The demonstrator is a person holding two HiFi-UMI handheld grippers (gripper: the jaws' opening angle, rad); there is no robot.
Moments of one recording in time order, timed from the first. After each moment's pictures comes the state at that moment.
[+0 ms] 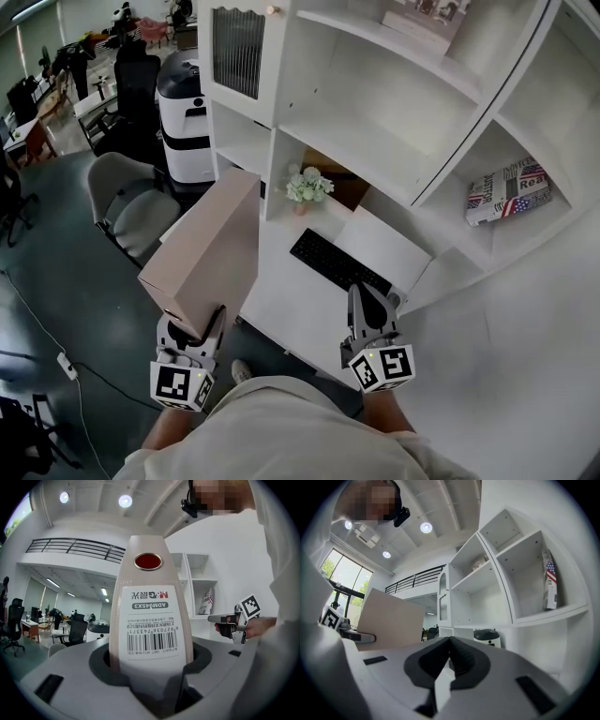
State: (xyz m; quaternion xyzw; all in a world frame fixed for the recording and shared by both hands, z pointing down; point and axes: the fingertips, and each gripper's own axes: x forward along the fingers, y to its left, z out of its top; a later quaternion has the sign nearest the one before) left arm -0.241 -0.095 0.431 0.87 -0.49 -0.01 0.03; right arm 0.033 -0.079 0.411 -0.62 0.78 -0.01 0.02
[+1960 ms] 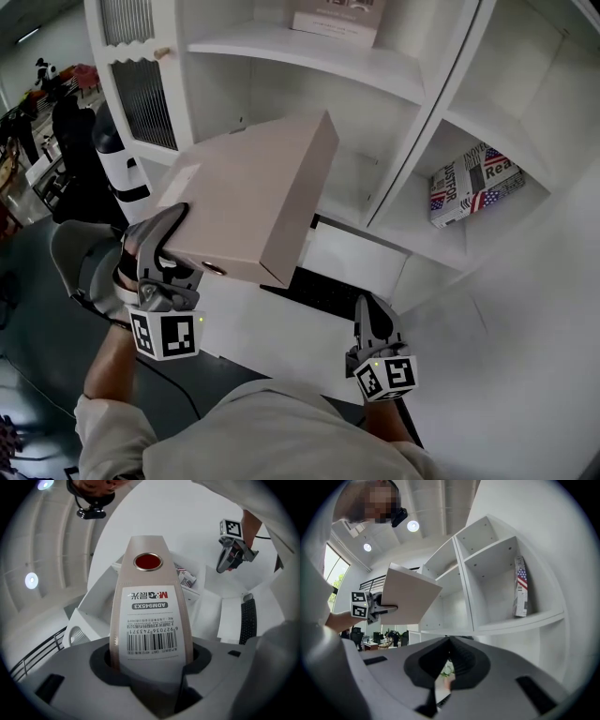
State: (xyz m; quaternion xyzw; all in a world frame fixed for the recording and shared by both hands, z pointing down) left arm -0.081 -0.273 0.274 0.79 -0.32 0.12 -0.51; right arm 0.143 -0.111 0.403 -0.74 0.67 -0.01 0.04
